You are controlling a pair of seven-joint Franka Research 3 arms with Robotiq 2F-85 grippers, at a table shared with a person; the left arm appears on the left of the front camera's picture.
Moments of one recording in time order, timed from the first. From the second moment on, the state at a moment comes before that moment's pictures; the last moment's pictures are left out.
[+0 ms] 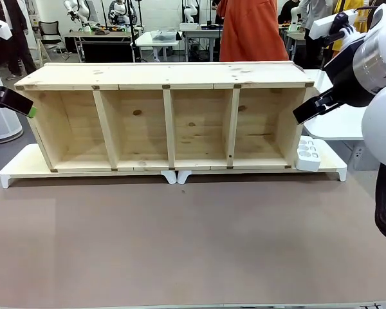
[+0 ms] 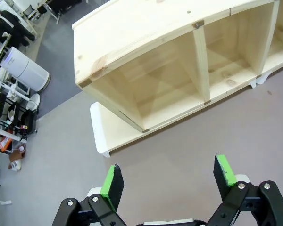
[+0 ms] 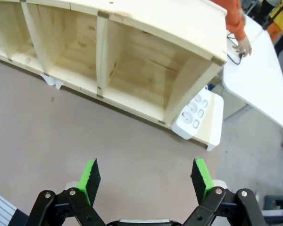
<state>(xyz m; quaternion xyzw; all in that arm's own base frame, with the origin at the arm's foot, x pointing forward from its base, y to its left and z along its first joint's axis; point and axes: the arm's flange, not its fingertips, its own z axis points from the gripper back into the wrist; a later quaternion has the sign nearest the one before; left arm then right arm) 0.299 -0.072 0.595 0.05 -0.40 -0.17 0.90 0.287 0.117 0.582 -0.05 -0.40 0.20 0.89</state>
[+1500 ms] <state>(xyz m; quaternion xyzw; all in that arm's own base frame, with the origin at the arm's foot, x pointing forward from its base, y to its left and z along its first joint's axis) 0.299 -0.074 0.595 0.05 -0.40 -0.17 0.90 0.287 0.118 0.583 -0.05 -0.40 0.20 0.89</state>
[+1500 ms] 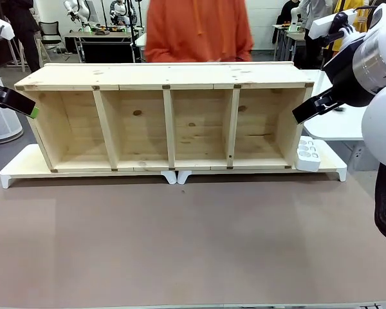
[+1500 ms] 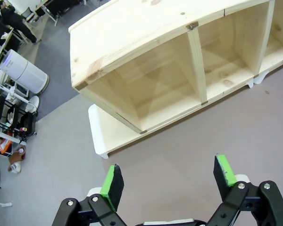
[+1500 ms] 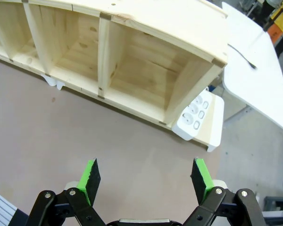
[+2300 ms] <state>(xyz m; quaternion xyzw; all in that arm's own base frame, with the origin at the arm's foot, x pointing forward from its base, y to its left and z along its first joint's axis) 0.299 -0.074 0.595 0.05 -0.40 -0.17 0.90 0.287 0.118 0.583 -0.05 -0.40 0.20 0.89</state>
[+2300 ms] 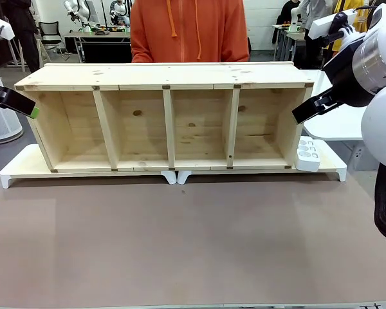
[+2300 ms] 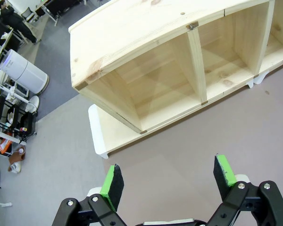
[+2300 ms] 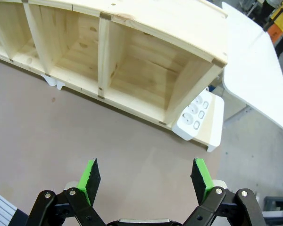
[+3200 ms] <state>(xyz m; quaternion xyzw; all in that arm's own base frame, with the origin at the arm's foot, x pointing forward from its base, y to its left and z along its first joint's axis) 0.299 -0.074 0.595 0.05 -0.40 -0.17 0.90 0.287 0.118 0.583 -0.05 -0.40 0.20 0.89</state>
